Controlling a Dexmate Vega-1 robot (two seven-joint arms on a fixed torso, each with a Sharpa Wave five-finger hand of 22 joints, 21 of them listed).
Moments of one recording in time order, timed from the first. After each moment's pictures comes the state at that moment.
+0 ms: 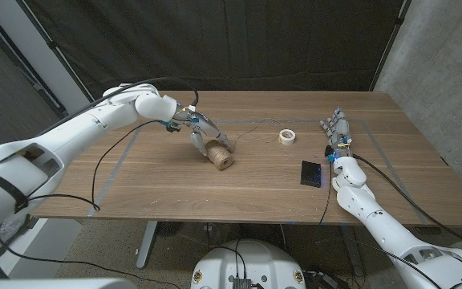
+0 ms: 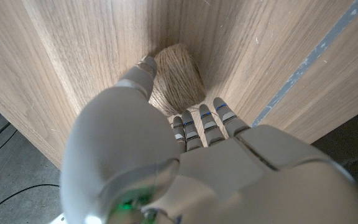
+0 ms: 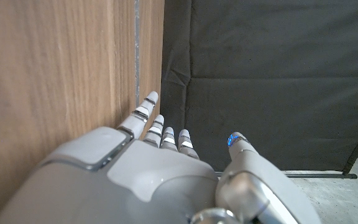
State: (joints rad) left arm 0.24 0.78 0.83 -1.32 0.58 -0.77 -0.66; left_hand 1.26 0.07 0.38 -0.17 0.24 0.12 0.02 0.26 0.22 0.06 -0.06 0.42 0.47 0.13 0.01 0.27 0.28 0.14 0.04 0.25 0.19; right arm -0.85 -0.34 -0.27 -1.10 0.71 0.48 -0.12; right_hand 0.20 0.12 0.34 0.05 0.20 -0.05 -0.01 0.19 0.20 -0.11 0.07 0.18 0.20 -0.01 0.05 0.20 0.21 0.27 0.05 0.19 0.17
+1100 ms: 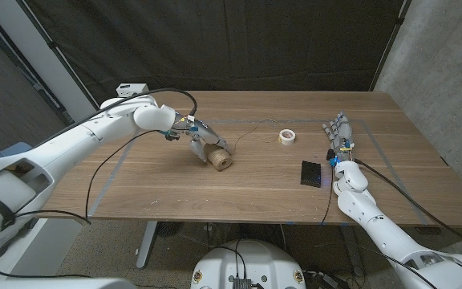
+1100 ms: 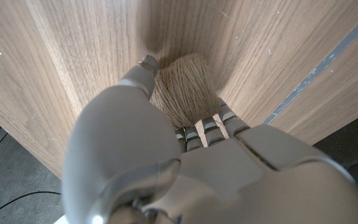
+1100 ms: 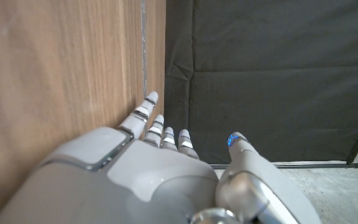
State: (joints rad) left arm 0.33 0.82 0.79 -1.43 0.62 -0.70 -0.62; left_hand 1.29 0.08 0.36 -0.16 0.24 0.14 0.01 0.25 0.23 0.05 -0.06 0.46 0.50 0.13 0.00 0.29 0.31 0.14 0.04 0.25 0.20; right arm -0.88 -0.34 -0.26 -1.11 0.73 0.50 -0.12; right_hand 0.20 0.12 0.34 0.05 0.20 -0.06 -0.01 0.19 0.20 -0.12 0.07 0.19 0.20 -0.01 0.05 0.20 0.21 0.27 0.05 0.19 0.17
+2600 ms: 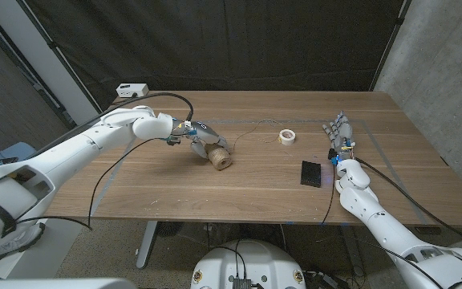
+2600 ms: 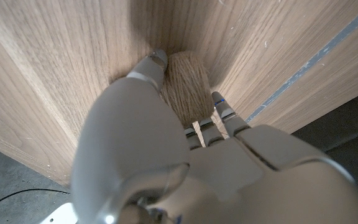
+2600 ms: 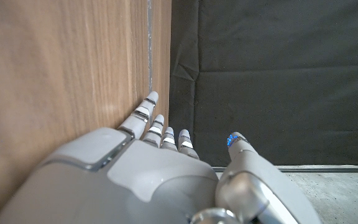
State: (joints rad) left arm 0.37 0.82 0.79 -1.37 0.70 -0.71 -0.40; left_hand 1.42 0.09 0.34 -0.17 0.27 0.29 -0.02 0.30 0.27 0.18 -0.10 0.60 0.58 0.27 -0.05 0.42 0.43 0.21 0.05 0.29 0.21; right arm -0.85 -0.34 -0.25 -1.06 0.75 0.46 -0.08; right_hand 0.19 0.13 0.35 0.04 0.20 -0.06 -0.01 0.19 0.20 -0.12 0.07 0.19 0.20 -0.01 0.05 0.20 0.21 0.27 0.05 0.19 0.17
